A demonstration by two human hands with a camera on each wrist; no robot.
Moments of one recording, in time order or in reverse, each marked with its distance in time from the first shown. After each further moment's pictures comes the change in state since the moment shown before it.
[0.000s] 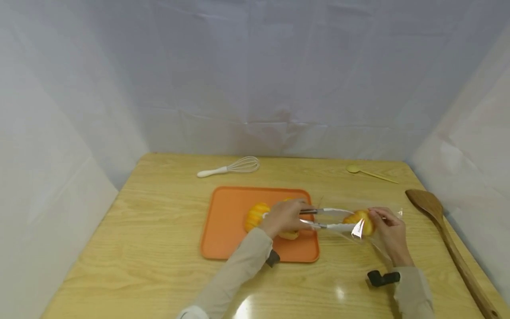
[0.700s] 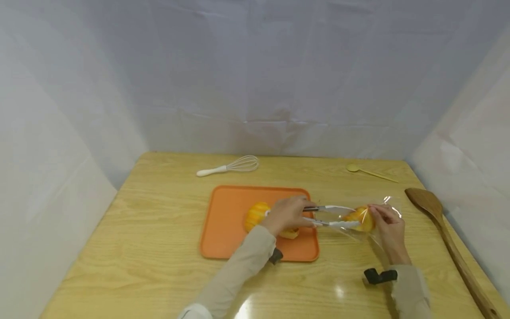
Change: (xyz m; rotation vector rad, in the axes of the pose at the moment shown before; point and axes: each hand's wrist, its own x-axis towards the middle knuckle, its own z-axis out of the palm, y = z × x) left_hand 0.009 0.007 -0.002 0.051 -0.023 -0.004; right_hand 0.004 -0.001 0.010 0.125 0.032 -0.098
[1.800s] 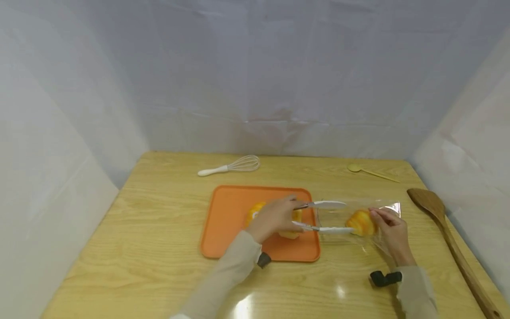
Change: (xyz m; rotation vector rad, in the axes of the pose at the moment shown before) left_hand -0.039 -0.007 -0.021 -0.003 0.023 -0.041; right_hand -0.003 0.003 -0.014 -0.166 0.001 0.127
